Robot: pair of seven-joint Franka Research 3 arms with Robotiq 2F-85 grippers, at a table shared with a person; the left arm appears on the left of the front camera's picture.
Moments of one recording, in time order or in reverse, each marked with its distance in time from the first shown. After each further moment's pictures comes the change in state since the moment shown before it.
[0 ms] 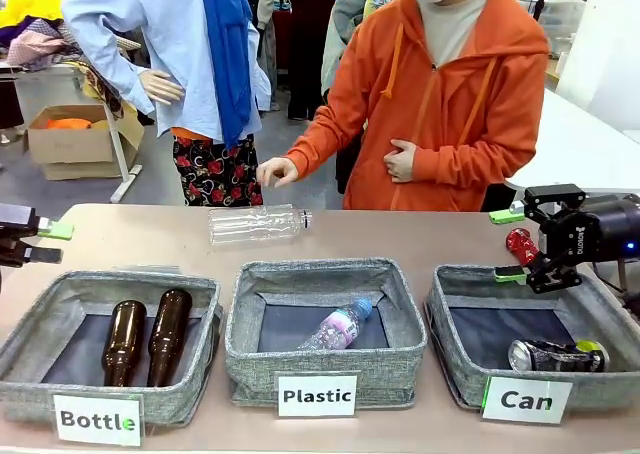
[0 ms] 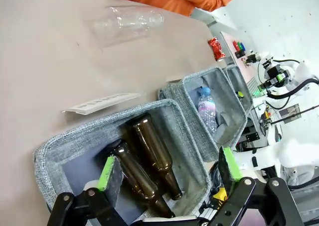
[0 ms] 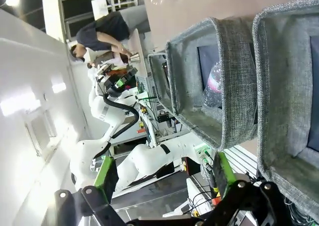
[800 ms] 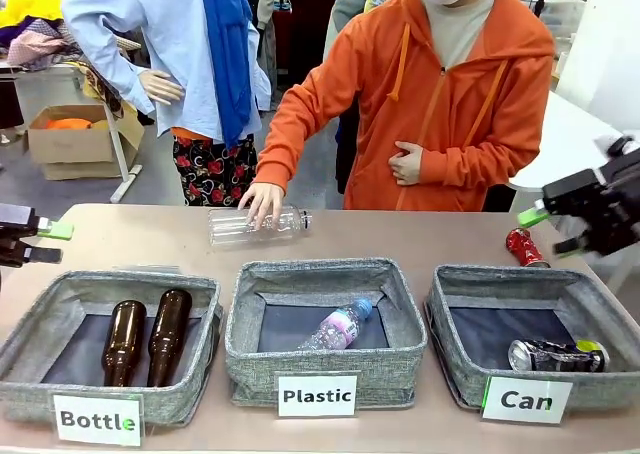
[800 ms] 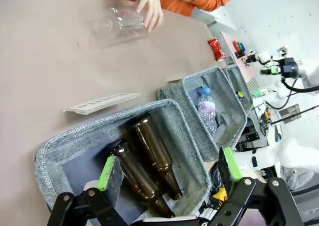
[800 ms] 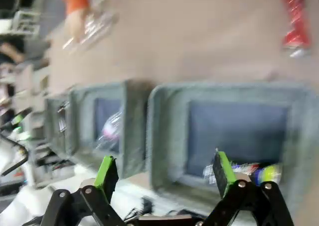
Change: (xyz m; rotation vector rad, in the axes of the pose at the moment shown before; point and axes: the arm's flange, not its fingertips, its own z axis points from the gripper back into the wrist) left arm 0.000 0.000 0.000 0.000 0.000 0.001; right arm 0.005 0.067 0.061 -0.643 -0.297 0.343
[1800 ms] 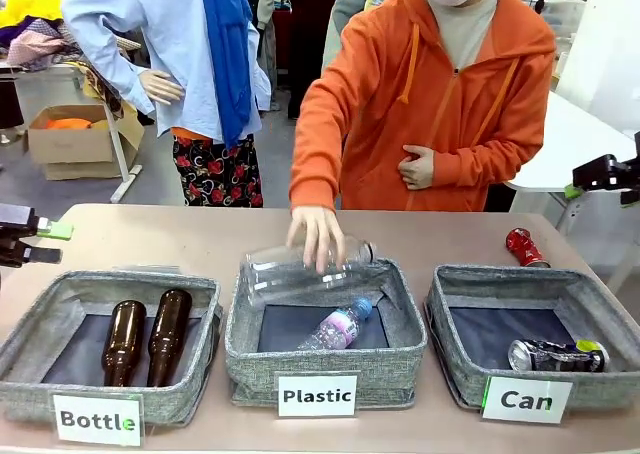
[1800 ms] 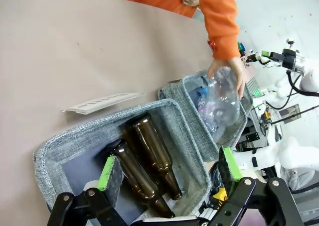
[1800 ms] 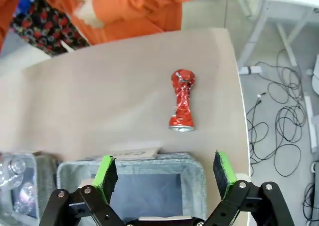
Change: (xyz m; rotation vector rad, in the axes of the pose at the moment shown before) left arm 0.000 0.000 0.000 0.000 0.000 0.000; right arm 0.038 -0.024 0.012 -0.427 -0.311 0.147
